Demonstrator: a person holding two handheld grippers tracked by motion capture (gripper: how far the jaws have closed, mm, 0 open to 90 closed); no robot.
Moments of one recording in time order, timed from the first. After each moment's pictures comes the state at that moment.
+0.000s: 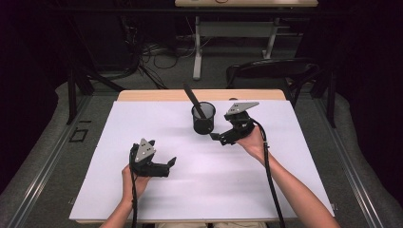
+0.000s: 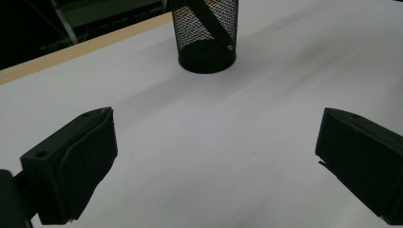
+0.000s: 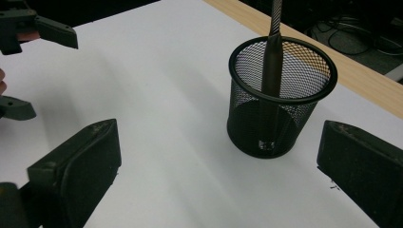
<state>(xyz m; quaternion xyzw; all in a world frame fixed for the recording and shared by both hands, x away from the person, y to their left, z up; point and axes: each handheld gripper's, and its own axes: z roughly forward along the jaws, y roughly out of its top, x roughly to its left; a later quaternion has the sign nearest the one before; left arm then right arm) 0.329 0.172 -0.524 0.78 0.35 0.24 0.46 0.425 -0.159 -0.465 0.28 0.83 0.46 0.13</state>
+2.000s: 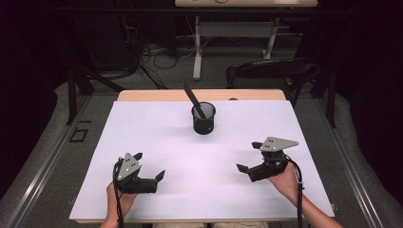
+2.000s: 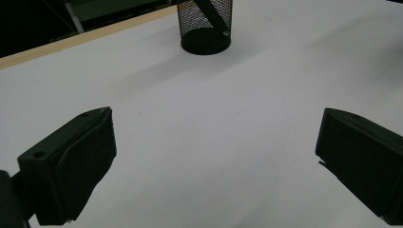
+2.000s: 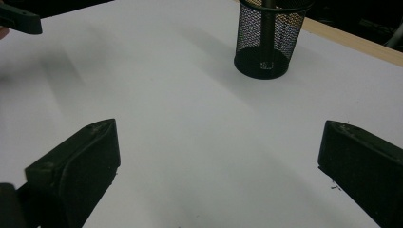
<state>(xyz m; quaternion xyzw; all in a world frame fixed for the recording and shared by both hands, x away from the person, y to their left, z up) 0.279 0.200 -0.517 0.77 0.36 0.24 0.46 0.318 -0.235 -0.490 0.30 0.81 0.48 0.16</state>
